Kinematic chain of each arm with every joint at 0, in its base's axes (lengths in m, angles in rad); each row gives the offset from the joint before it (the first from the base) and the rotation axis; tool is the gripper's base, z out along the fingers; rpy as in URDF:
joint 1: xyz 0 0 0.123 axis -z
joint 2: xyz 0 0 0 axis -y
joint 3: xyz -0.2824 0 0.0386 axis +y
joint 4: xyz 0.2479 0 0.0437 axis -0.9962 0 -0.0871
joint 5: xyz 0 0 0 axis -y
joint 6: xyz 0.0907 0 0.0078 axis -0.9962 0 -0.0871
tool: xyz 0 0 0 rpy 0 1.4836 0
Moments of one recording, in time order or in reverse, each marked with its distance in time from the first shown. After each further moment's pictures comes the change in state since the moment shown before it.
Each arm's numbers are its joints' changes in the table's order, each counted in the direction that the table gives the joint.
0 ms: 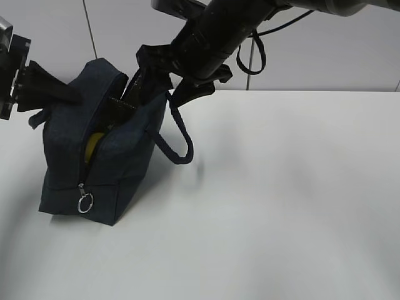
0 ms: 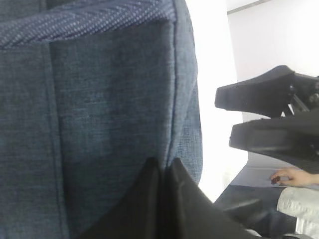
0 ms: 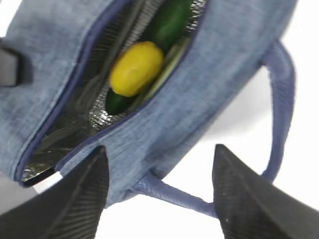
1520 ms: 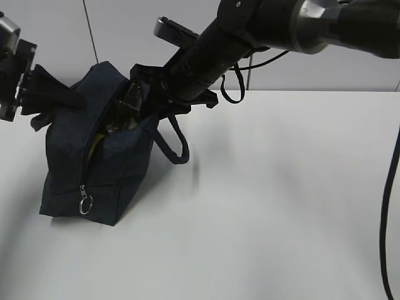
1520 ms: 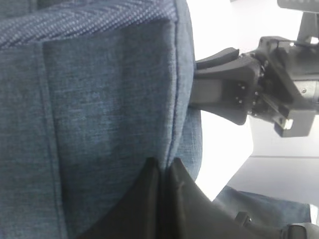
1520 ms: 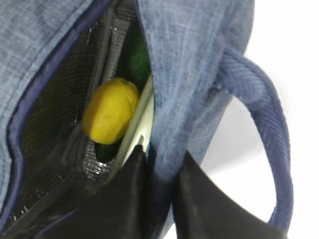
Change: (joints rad) left arm 0.022 0.000 0.000 -0.028 0.000 -0.009; right arm 0.000 -0.119 0.000 -0.085 0.162 -0.099
